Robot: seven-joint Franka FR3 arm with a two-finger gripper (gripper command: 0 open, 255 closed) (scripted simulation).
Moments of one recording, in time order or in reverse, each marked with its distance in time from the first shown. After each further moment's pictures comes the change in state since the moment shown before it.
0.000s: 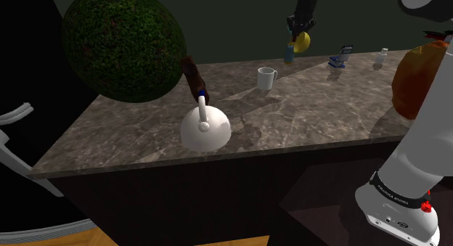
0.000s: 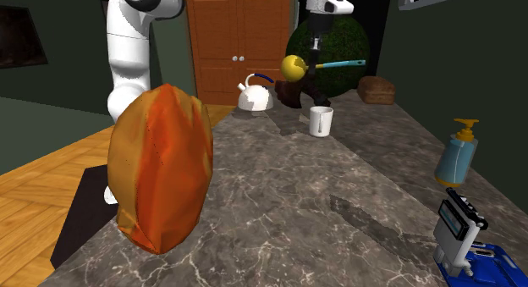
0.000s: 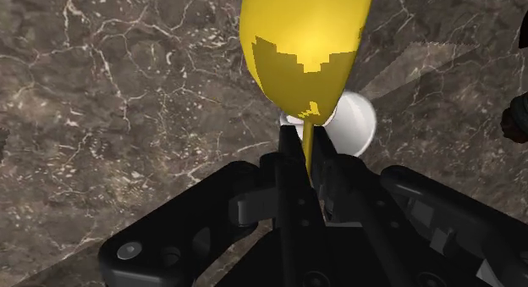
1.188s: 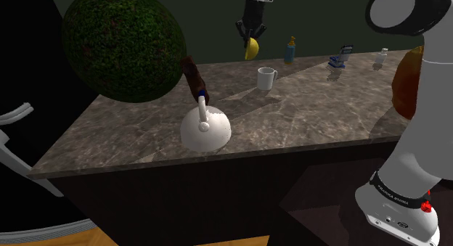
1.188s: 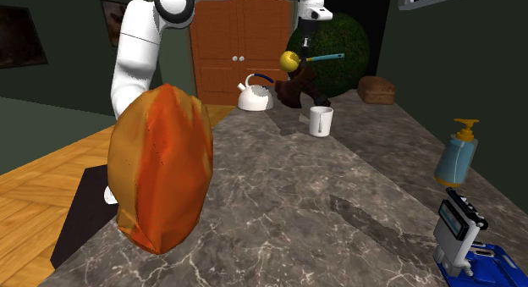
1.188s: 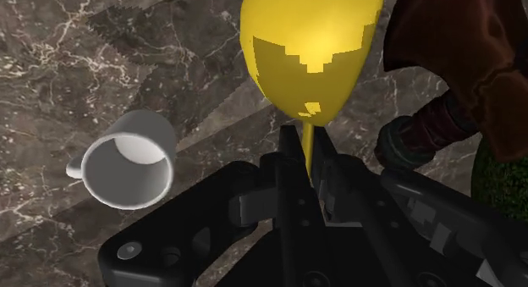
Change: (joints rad) arm 0.203 0.166 0.145 0.217 0.036 0.020 0.368
